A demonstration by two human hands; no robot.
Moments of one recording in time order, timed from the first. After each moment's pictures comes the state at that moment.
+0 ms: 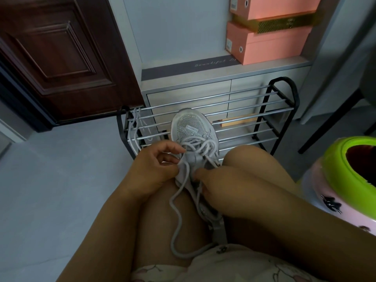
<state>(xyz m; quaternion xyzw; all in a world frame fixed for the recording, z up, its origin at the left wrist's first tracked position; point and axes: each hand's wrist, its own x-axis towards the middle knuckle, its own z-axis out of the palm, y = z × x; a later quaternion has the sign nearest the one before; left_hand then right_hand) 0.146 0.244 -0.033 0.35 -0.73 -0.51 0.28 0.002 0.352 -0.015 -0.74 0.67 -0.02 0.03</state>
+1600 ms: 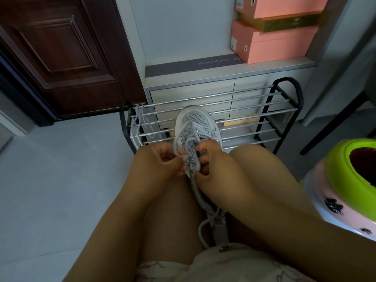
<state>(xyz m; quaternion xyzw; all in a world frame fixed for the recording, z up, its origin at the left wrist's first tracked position) 0.144 0.266 -0.020 0.40 -0.69 -0.51 0.32 0.012 0.335 -0.051 -0.55 0.69 -0.40 0.23</state>
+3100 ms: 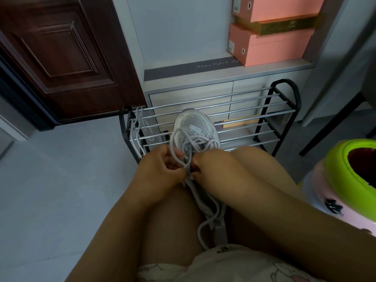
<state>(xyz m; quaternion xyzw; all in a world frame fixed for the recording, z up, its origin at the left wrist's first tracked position) 0.146 0.255 -0.038 0.40 -0.74 -0.47 0.27 0.009 0.322 -0.013 -0.66 0.73 -0.06 0.14</state>
